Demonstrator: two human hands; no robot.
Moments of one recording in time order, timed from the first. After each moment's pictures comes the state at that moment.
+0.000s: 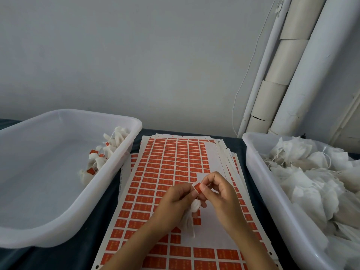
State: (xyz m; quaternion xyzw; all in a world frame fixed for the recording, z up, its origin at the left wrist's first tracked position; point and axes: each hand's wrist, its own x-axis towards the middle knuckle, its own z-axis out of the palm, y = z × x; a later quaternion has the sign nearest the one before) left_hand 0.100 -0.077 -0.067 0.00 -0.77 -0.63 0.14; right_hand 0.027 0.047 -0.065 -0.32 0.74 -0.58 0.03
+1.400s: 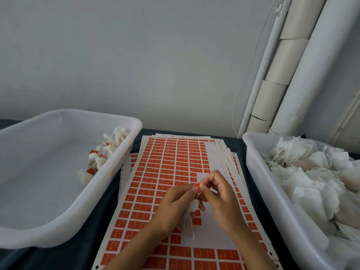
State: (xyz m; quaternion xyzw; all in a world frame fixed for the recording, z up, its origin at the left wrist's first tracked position) left_hand 0.100 -0.071 -0.069 0.00 -0.73 -0.67 0.15; right_hand 0.027 0.045 -0.069 -0.34 0.74 -0.58 0.01
